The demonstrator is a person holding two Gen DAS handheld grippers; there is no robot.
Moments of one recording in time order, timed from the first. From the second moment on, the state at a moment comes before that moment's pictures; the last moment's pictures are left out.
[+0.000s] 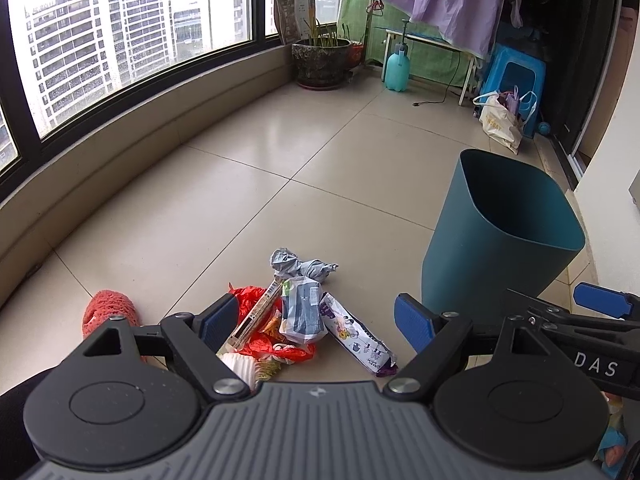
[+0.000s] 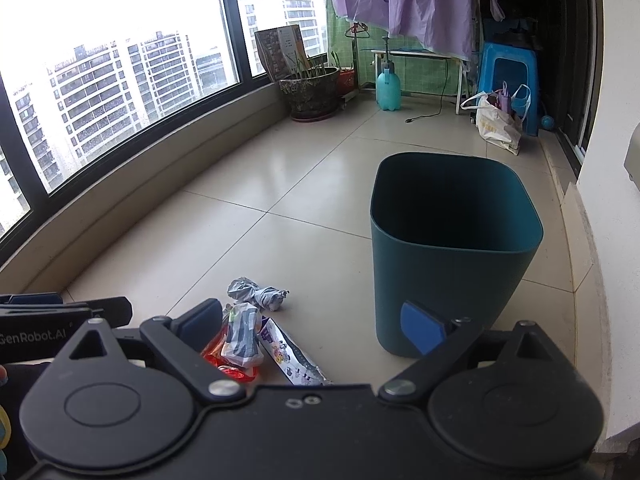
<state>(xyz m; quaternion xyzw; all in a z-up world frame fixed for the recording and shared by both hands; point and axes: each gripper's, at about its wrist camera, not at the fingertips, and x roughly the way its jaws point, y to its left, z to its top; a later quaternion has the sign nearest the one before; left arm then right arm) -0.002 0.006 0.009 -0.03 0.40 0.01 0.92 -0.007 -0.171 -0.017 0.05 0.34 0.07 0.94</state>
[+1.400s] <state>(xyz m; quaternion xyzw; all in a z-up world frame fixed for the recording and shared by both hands) 0.028 0.009 0.009 -0.03 0.41 0.00 0.91 0.071 -0.238 0.043 -0.03 0.34 0.04 0.94</state>
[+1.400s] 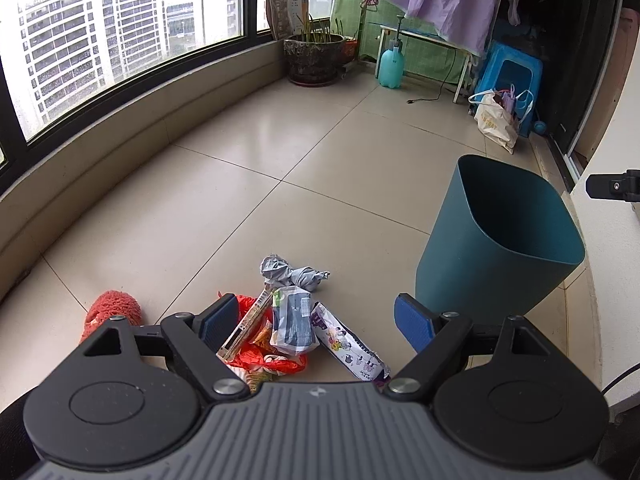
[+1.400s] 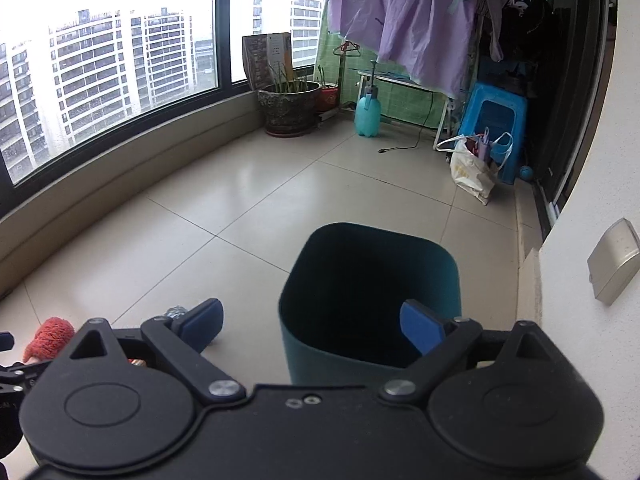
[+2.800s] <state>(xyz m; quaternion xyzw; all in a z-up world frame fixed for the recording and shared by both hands) 0.236 0.017 -0.218 -0.03 0.64 0.02 0.77 0.223 -0.351 -0.106 -0.04 0.51 -0.08 0.86</state>
